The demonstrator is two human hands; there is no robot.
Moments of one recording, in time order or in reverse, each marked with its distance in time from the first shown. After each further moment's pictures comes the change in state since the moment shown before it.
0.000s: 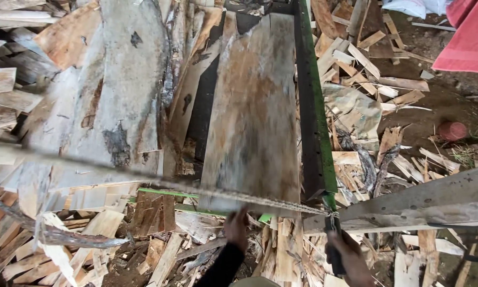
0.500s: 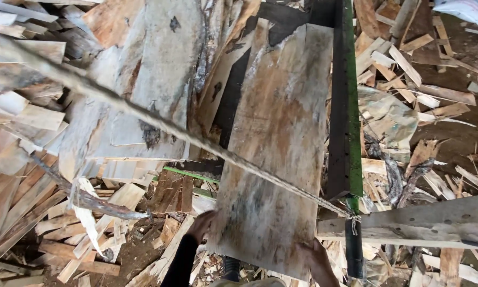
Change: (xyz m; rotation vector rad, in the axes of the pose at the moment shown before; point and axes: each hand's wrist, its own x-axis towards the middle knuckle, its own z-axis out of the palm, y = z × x) left_hand 0.030 0.102 -0.174 0.649 -0.104 -0.409; right_hand 0.104 0.141 0.091 0.122 -0.165 0.025
